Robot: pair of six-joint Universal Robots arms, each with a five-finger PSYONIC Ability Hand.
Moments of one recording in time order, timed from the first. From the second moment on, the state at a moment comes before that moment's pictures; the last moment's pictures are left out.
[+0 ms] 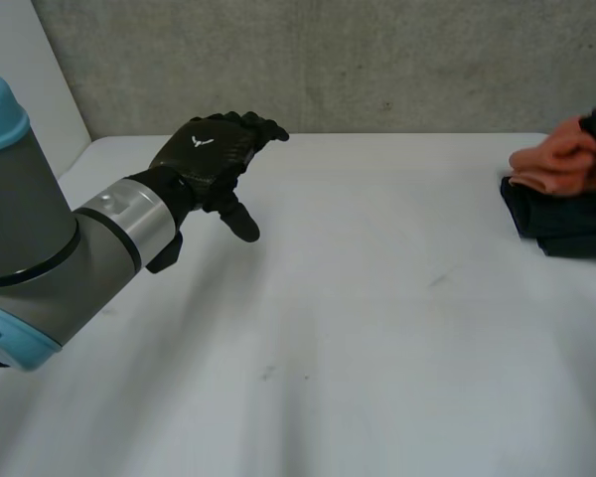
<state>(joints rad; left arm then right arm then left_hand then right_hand) 4.23 -1.85 -1.38 3.15 -1.32 3.24 1.28 -0.39 0.39 -0.20 0.73 2.60 0.26 0.25 0.25 0.25 0.07 0.87 1.15 1.15 1.19 0.91</state>
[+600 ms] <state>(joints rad) 4.23 -1.77 -1.36 3.15 -1.33 3.24 1.33 -0.91 0.75 0.04 1.00 2.50 0.26 0.25 0.25 0.25 0.07 0.20 0.22 0.21 0.23 0.07</state>
